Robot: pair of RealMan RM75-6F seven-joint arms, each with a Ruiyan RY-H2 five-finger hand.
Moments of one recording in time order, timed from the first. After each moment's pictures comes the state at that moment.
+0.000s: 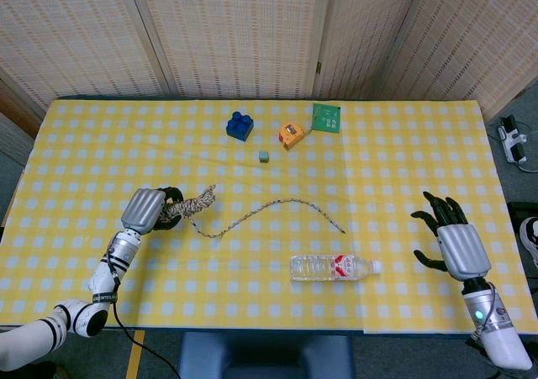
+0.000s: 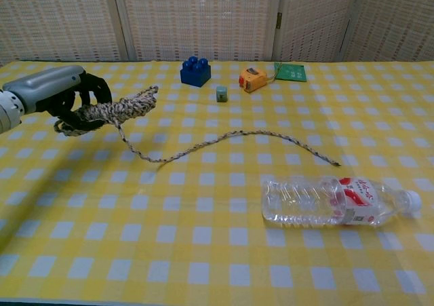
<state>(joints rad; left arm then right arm) -0.67 -1.57 -0.17 -1.16 1.31 1.00 -0.06 0.24 -1.19 0.12 -1.59 -1.45 1.25 -0.04</state>
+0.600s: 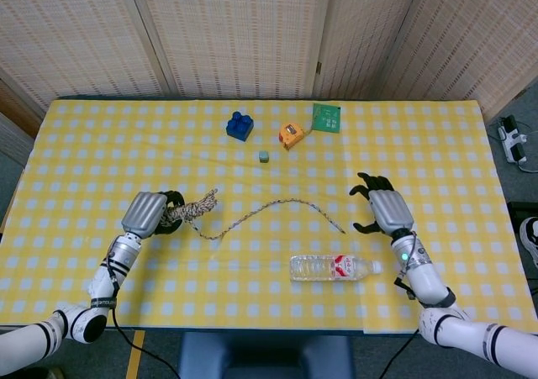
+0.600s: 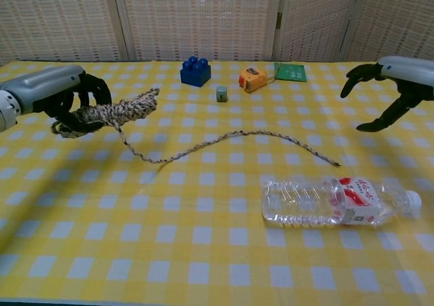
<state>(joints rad) -0.66 -1.52 -0.17 -1.28 1.27 1.00 0.03 0.59 -1.39 0.27 -1.56 -0.94 0.89 -0.27</state>
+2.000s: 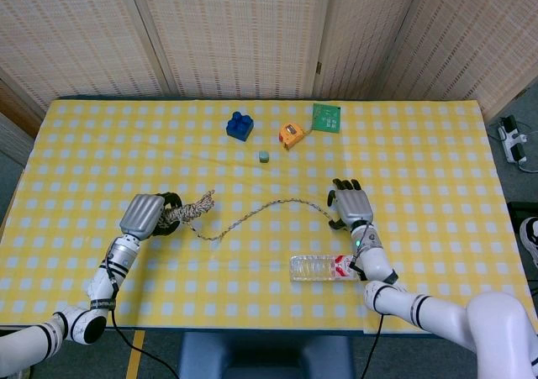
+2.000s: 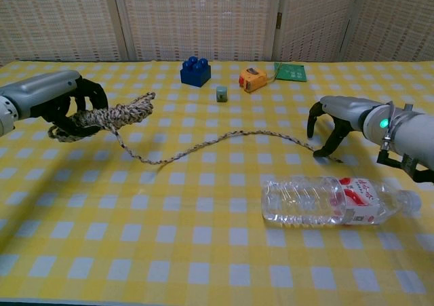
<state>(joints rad) -0.65 -1.54 -0.16 -1.24 1.27 1.00 0.02 0.82 -1.71 0.22 -1.16 -0.64 0.84 -0.50</state>
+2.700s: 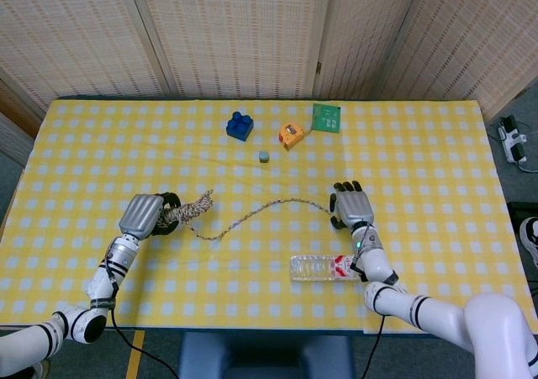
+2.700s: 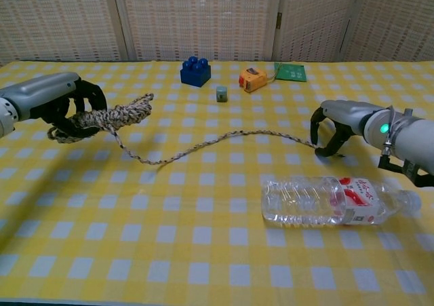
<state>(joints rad) -0.65 -1.55 -0.16 -1.22 1.27 0.99 0.00 0.82 -1.73 0.21 -1.13 -0.66 0.83 -0.49</state>
